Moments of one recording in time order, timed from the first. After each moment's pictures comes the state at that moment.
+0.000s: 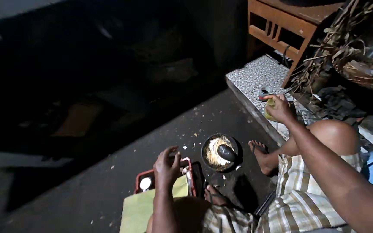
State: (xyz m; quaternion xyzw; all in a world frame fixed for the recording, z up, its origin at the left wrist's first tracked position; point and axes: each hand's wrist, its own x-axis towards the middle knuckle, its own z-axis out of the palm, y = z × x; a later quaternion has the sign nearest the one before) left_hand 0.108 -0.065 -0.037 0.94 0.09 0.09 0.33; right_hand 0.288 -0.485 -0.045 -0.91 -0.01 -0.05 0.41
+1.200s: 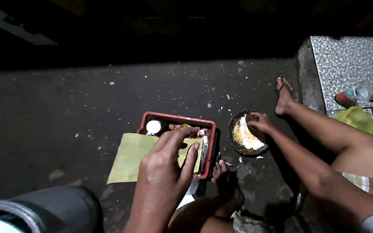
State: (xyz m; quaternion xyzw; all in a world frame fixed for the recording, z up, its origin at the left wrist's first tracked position) left_hand 0.049 0.023 -0.035 0.94 0.13 0.13 0.28; right_hand 0.304 -0.229 -0.268 -0.89 -0.05 0.37 0.26
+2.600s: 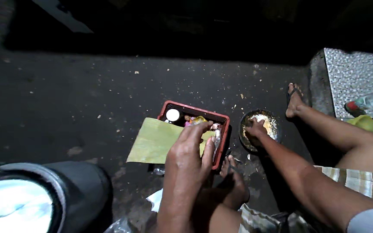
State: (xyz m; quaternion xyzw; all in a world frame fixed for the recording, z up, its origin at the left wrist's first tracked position) left_hand 0.005 0.024 -0.039 0.92 0.19 0.17 0.30; right_hand 0.238 -0.151 -0.271 -0.92 -0.04 0.37 0.09
